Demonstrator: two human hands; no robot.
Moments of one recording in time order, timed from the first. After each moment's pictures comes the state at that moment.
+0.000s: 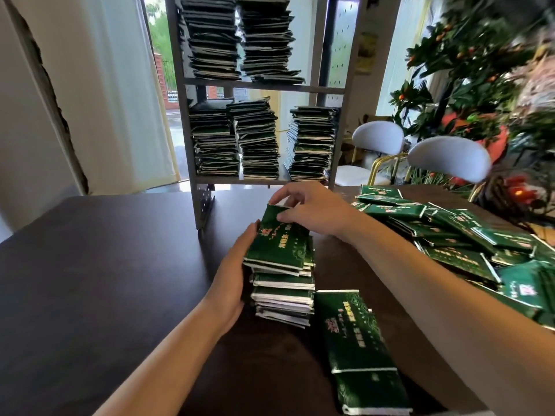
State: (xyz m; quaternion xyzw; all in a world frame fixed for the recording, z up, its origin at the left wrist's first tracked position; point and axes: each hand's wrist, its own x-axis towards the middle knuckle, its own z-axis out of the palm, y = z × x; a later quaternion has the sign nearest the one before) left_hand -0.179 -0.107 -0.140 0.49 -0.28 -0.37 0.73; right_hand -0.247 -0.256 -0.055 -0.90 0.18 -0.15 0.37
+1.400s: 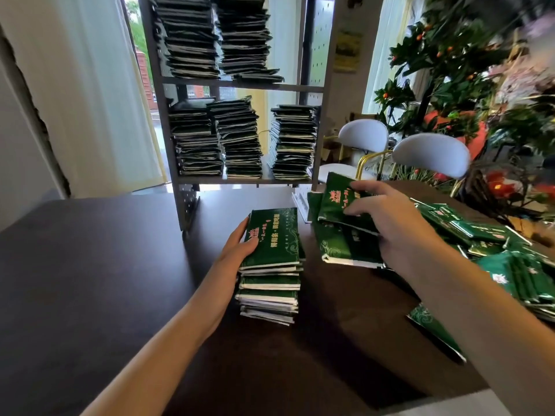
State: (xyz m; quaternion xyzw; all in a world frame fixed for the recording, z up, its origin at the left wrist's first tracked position) left_hand -0.143 -0.139 -0.157 0.60 -0.40 -0.30 0.63; right_hand -0.349 -0.252 -0.048 -0.57 0.34 -0.33 0.67
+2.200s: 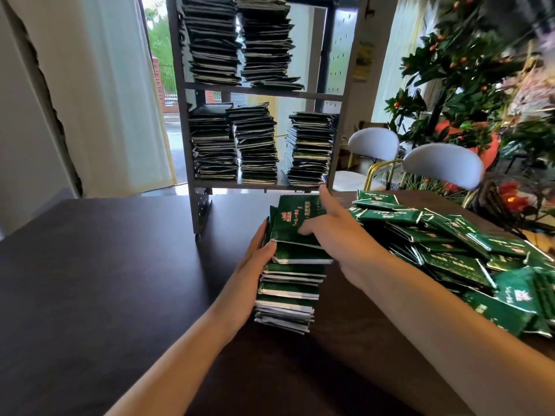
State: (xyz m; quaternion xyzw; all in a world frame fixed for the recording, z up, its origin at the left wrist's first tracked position) left_hand -0.157 -0.132 -0.147 0.56 -0.40 -0.28 0.67; right_hand -0.292 -0.210 -0.053 -0.72 0.31 -0.23 0.58
